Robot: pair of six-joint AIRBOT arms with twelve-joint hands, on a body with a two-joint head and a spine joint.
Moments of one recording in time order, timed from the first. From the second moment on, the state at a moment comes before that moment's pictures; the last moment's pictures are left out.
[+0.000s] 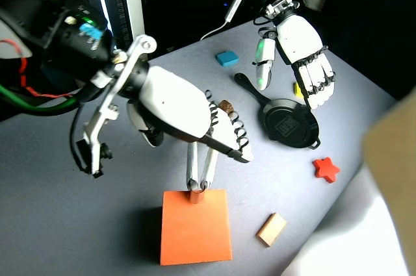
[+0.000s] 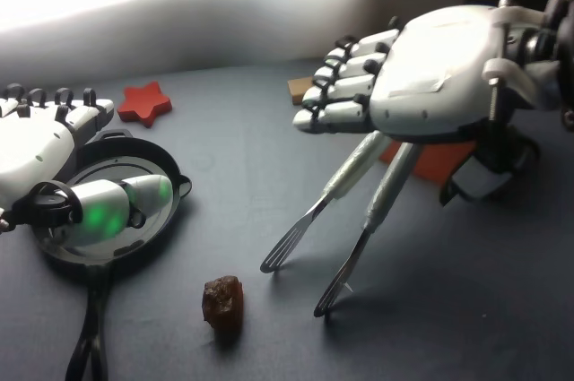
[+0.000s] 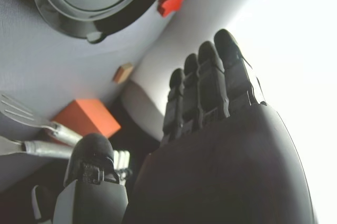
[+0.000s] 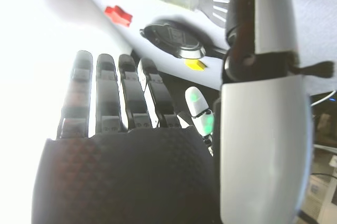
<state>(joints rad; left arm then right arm) 0.64 -0.76 0.67 -1.13 -0.89 1.82 -0.06 -1.07 0.96 -0.02 -0.35 -1.40</state>
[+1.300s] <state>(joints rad) 0.63 -0.76 0.68 -1.16 -0.85 1.86 -0.14 -1.34 1.18 -0.23 -0.45 -1.36</state>
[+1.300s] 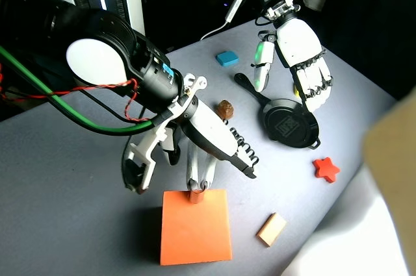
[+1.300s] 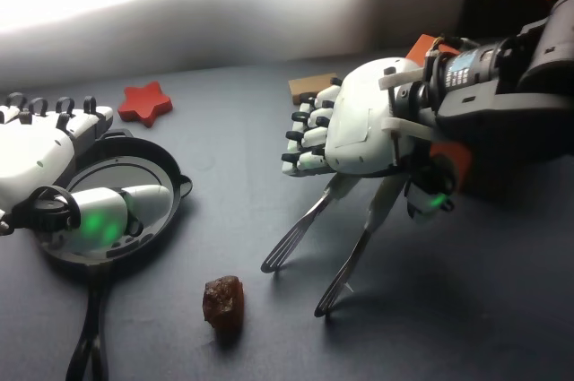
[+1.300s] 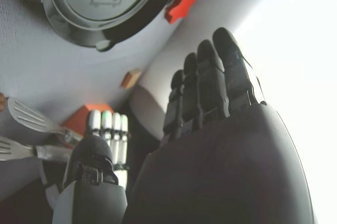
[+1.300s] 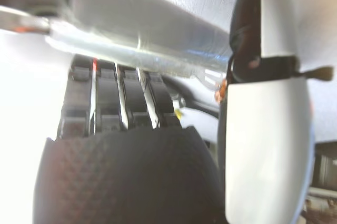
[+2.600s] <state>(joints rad) 0.60 -0.78 0.68 -1.16 -0.85 1.90 -0.19 -1.39 1.27 -0.24 -0.42 -1.33</state>
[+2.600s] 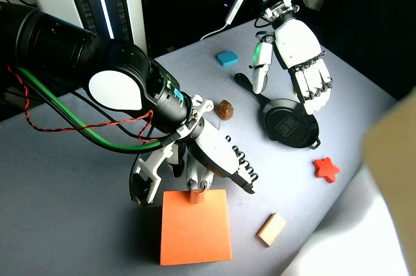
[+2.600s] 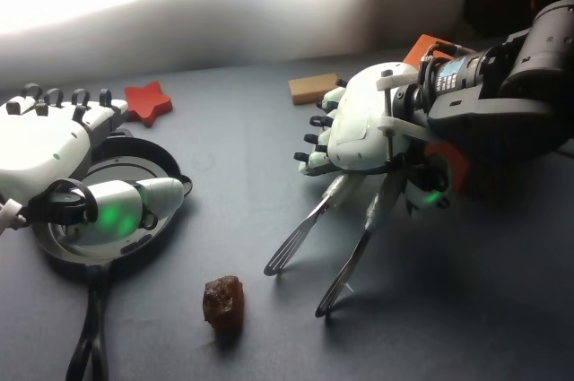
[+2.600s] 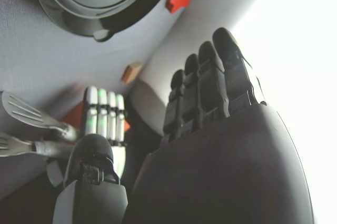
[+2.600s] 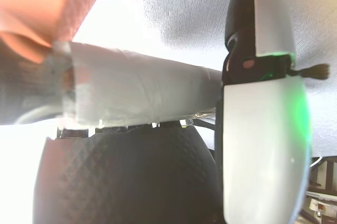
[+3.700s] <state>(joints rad) 0.61 -0.78 0.69 -1.16 -0.86 1.87 -0.17 -1.38 1.26 -0.24 -0.42 -1.31</state>
